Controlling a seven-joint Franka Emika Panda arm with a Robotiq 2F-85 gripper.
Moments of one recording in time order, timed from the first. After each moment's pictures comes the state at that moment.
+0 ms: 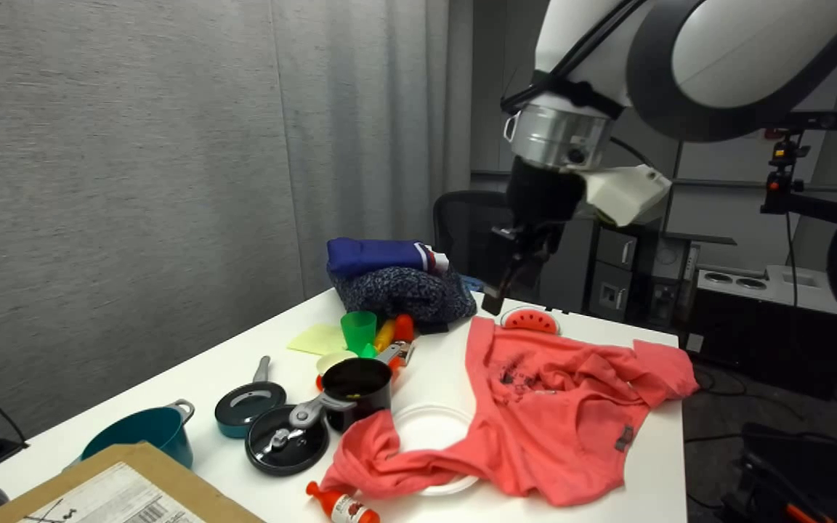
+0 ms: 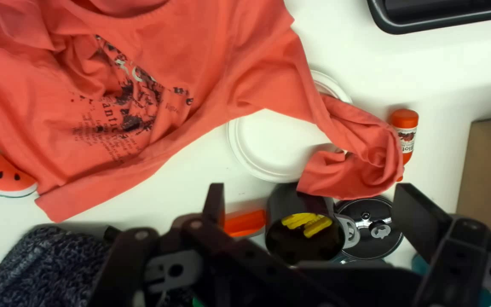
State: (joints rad) arm 0.01 -0.23 0.07 -2.42 -0.07 2.43 0.26
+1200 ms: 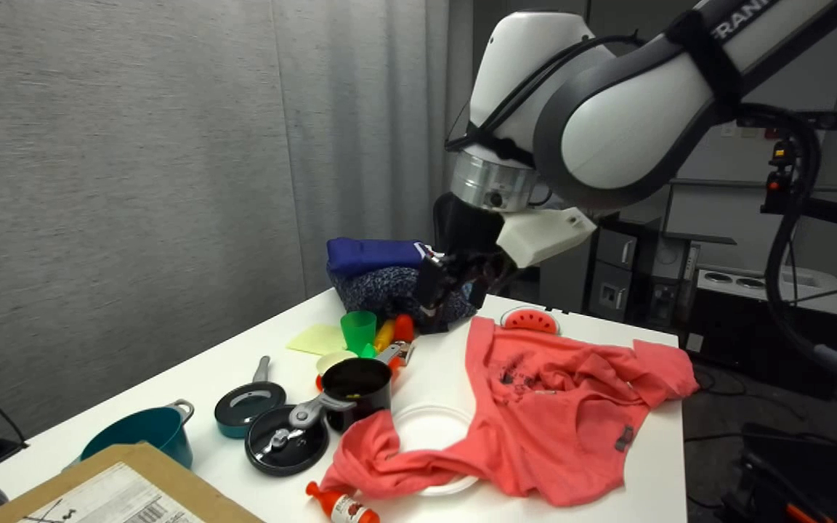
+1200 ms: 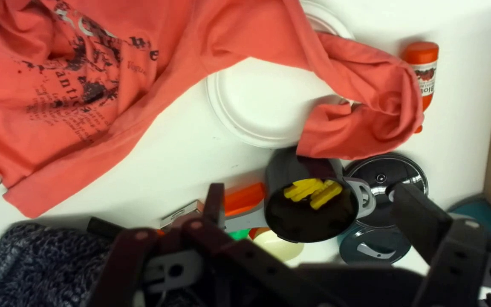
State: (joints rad) arm 0.01 0.02 0.08 -2.28 -0.13 2.58 0.41
